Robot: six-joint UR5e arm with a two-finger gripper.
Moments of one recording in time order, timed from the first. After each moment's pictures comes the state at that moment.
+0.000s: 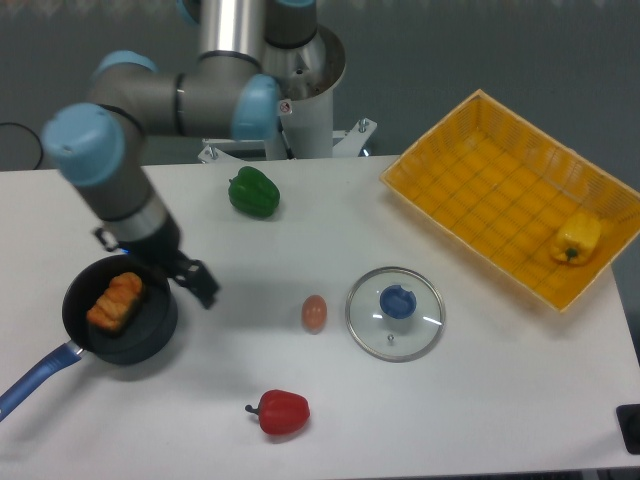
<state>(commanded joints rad) 2.18 -1.89 -1.62 -1.06 1.69 0.77</state>
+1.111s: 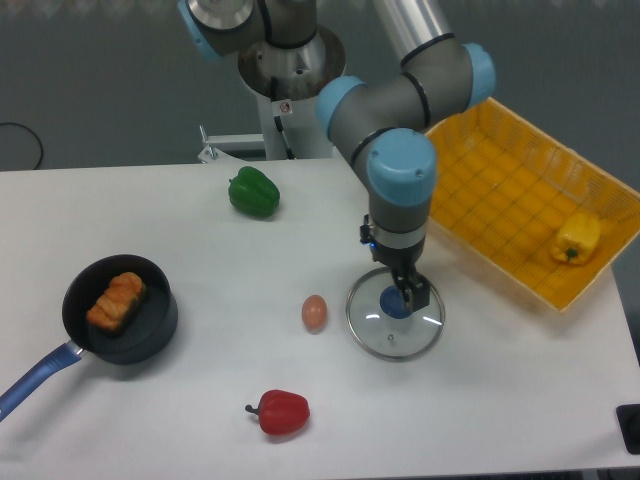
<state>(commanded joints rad) 2.60 -1.93 -1.68 -1.07 1.60 1.68</state>
